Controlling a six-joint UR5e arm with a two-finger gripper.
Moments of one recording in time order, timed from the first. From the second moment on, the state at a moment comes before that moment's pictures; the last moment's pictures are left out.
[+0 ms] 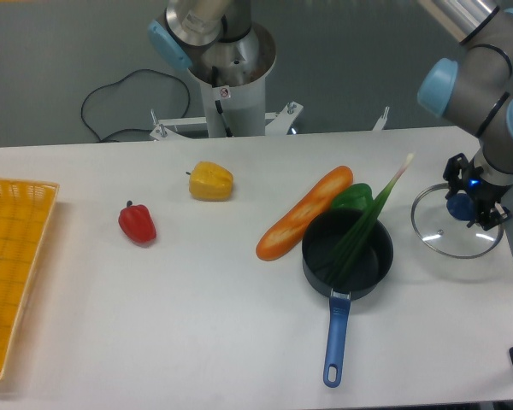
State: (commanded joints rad) arm 2.94 -2.13 -1.38 -1.23 1.62 1.98
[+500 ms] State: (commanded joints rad) arm 2.94 -2.13 -1.38 -1.23 1.62 1.96
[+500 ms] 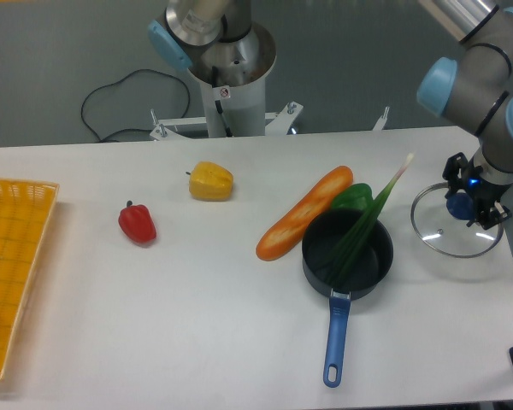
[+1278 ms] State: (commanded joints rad) arm 2.92 -2.12 -1.36 -1.23 1.62 1.87
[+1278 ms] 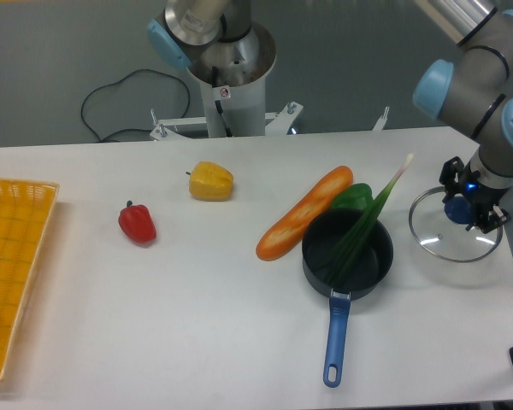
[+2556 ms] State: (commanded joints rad) arm 2.86 -2.07 -1.28 -1.38 1.63 1.76
